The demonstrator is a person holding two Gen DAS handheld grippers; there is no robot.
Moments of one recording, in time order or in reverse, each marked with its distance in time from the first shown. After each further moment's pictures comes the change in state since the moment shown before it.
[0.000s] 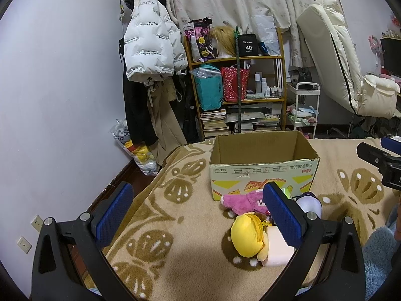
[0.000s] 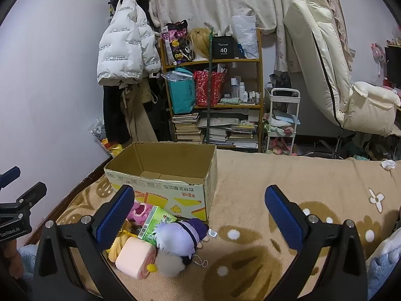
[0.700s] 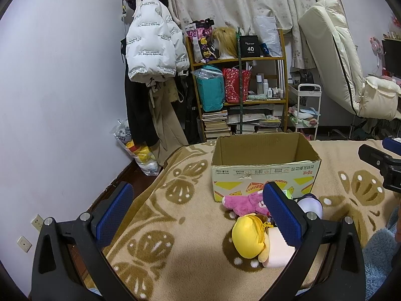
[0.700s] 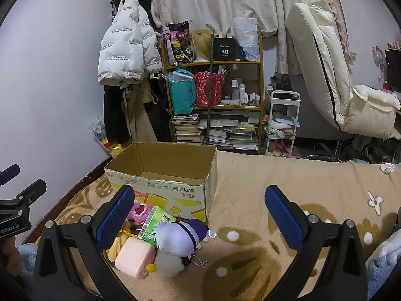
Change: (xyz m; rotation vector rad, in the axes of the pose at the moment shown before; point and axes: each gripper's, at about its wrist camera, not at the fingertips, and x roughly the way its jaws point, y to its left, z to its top) left arm 0.000 0.002 0.002 -0.003 -0.004 0.006; right arm -0.001 0.000 0.001 -0.015 -0.002 0.001
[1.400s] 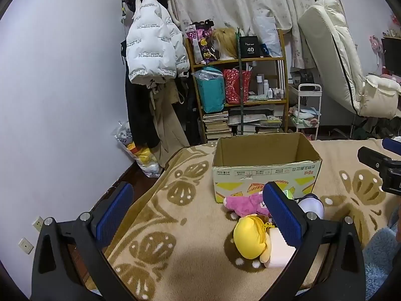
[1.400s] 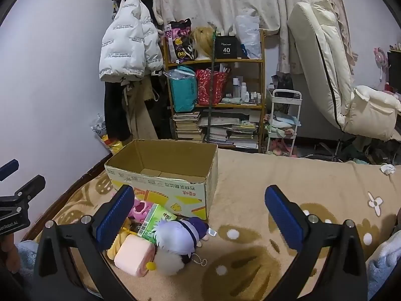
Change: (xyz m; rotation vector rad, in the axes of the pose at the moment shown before) left arm -0.002 -0.001 0.000 0.004 -0.007 0.010; right arm 0.006 -0.003 -0.004 -0.009 0.021 0.010
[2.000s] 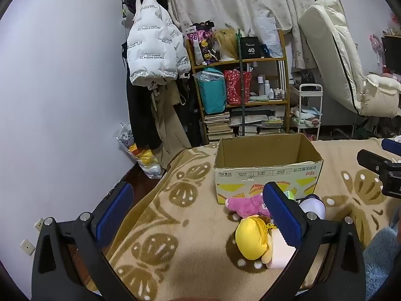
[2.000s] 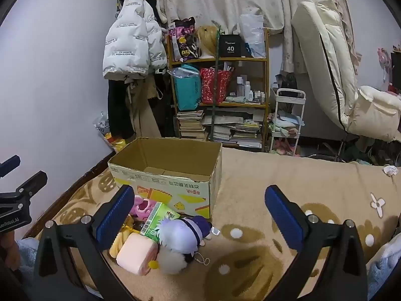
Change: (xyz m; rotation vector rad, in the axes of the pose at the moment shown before) left arm 0.001 0.002 0.004 0.014 -0.003 0.007; right arm 0.000 0.003 0.000 -0.005 -0.008 0.016
